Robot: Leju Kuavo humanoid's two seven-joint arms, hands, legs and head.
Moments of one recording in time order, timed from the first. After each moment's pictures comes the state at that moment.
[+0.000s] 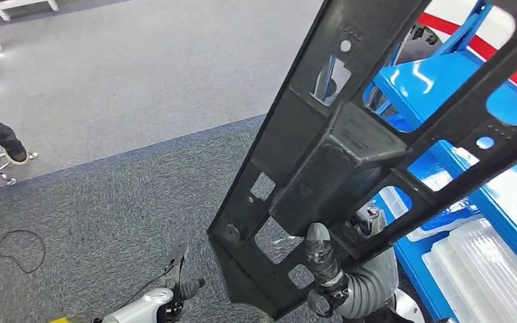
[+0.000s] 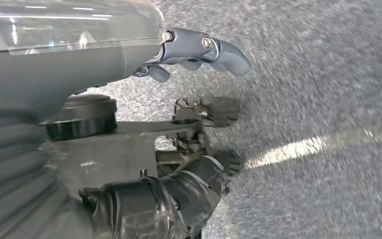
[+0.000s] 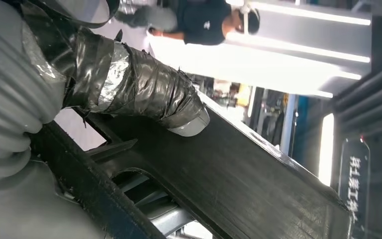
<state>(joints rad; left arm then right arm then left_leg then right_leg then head) -0.40 0.01 -0.98 -0.21 1.08 0.69 0.03 -0.18 -0.15 0.69 -1.96 0.02 -0.40 -0.30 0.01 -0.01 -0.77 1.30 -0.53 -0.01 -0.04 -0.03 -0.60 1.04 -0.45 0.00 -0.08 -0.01</state>
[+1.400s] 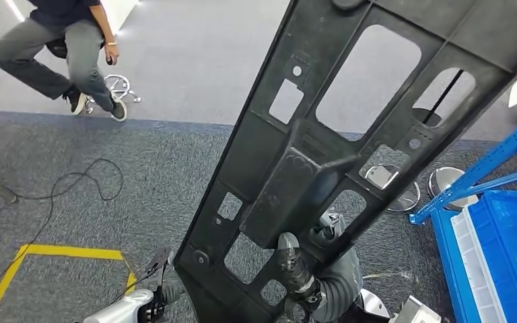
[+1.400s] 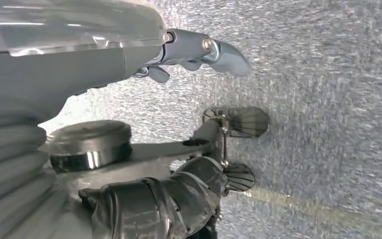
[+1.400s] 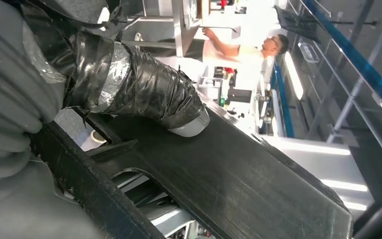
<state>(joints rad) -0.39 0.08 -0.96 -0.21 1.07 0.59 0.10 -0.16 -0.10 0.74 -1.88 -0.15 -0.35 -0.38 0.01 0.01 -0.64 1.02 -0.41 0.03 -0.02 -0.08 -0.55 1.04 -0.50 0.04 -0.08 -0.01</state>
